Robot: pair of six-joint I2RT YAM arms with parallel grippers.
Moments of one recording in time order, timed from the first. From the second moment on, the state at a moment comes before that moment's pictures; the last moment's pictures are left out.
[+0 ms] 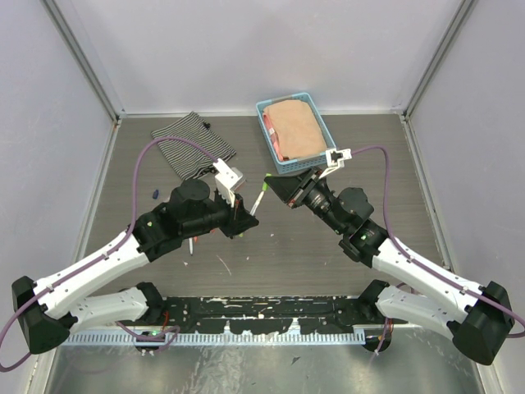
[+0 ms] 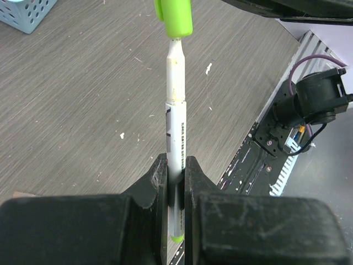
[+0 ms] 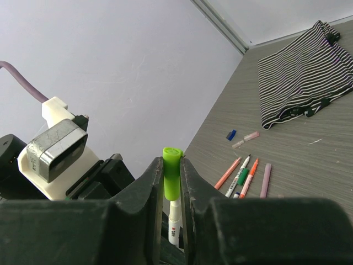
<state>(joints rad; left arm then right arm) -0.92 1.01 0.92 -0.30 0.16 -0.30 0.78 0.94 0.67 0.44 -0.02 0.85</state>
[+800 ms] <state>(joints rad) -0.92 1.02 0.92 -0.26 0.16 -0.30 0.79 0.91 0.65 0.44 0.05 0.85</state>
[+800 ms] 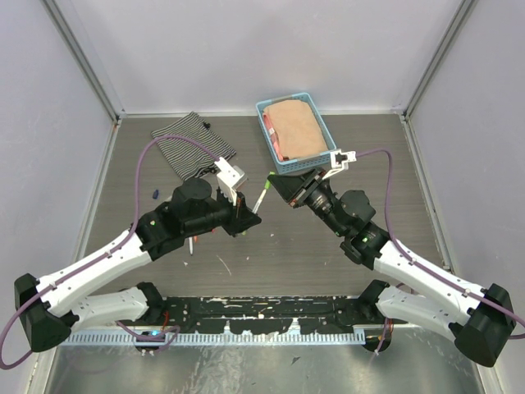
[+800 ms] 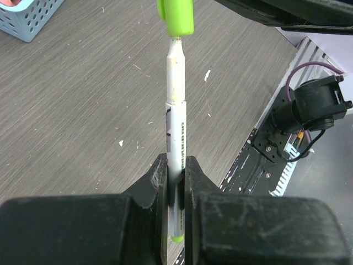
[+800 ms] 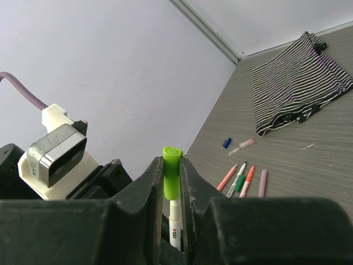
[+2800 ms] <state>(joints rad) -0.92 1.02 0.92 -0.26 0.16 -0.30 0.79 0.93 0.63 0.44 0.03 0.88</state>
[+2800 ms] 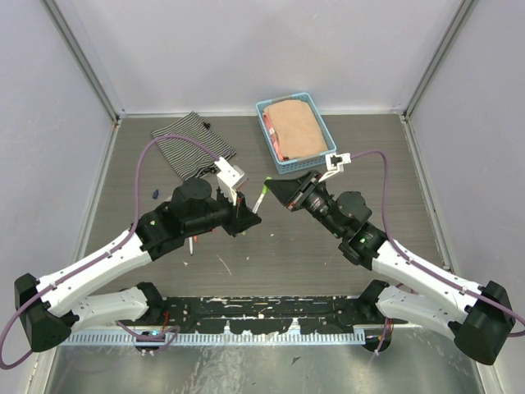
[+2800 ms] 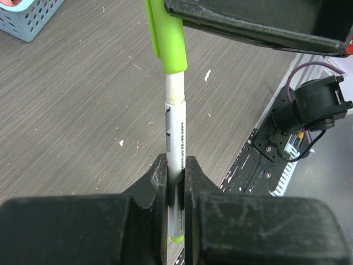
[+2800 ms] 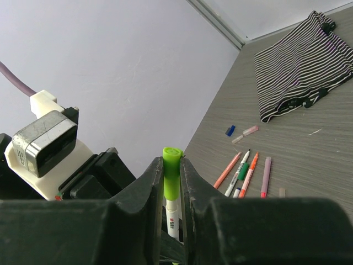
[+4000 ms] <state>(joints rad) -0.92 1.03 0.92 -0.25 0.14 -0.31 0.79 0.82 0.76 0.15 0.11 0.76</state>
